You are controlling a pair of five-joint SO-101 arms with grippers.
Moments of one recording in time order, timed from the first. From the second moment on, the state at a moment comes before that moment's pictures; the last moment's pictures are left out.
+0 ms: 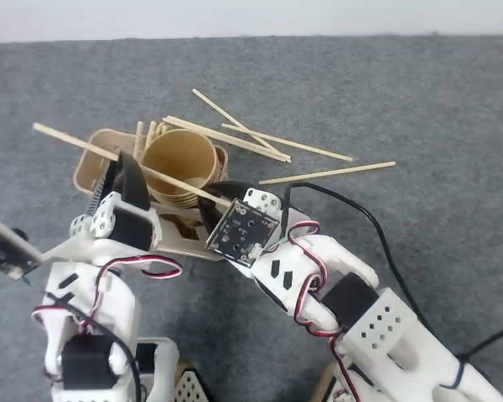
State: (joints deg) left arm -6.1 -86.5 59.2 50.6 49.7; right arm -47.1 -54.6 53.9 25.9 25.0
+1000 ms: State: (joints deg) left arm -6.2 -86.5 50.1 49.9 49.7; right arm -47.1 -54.6 53.9 28.5 25.0
